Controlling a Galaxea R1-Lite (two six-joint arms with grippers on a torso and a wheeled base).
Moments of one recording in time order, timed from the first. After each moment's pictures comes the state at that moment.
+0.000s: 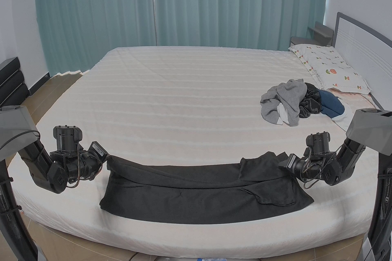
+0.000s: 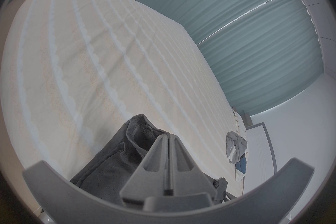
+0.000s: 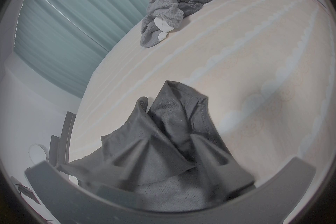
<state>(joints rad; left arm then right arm) -0.02 2.08 -0.60 -0.91 -0.15 -0.95 0.13 2.31 -0.78 -0.82 0.11 0.69</state>
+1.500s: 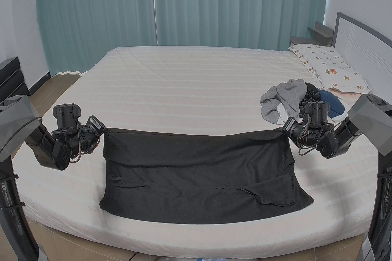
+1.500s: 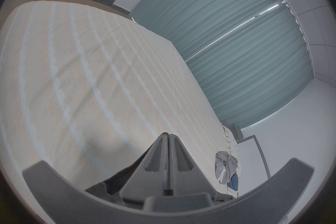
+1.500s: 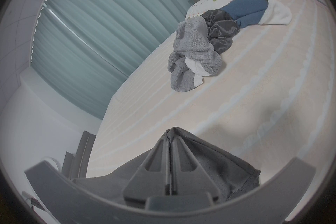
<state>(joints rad) 0.03 2.16 -0.89 -0.87 -0.14 -0.96 0.11 2.32 -1.15 -0.72 0.10 0.78</state>
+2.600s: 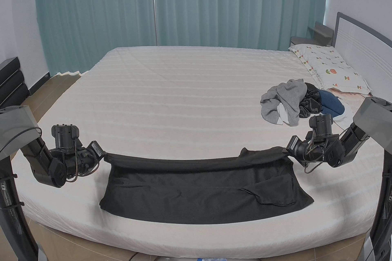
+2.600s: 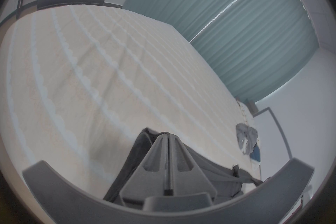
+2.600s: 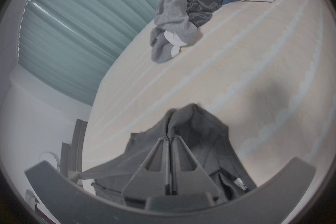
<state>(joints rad) 0.05 2.15 -0.65 -0.90 -0.20 -0.70 0.09 2.26 -0.94 -0.63 0.18 0.71</state>
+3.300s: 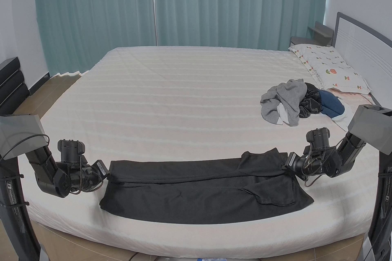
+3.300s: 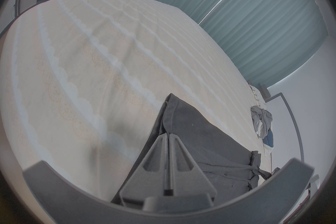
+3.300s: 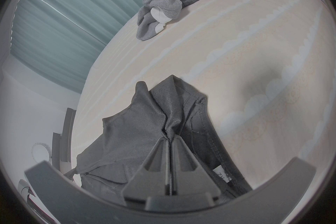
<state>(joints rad) 0.03 2.22 -0.59 -0.88 -0.20 -0.67 0.10 2.32 -0.88 -0.64 0.18 0.67</state>
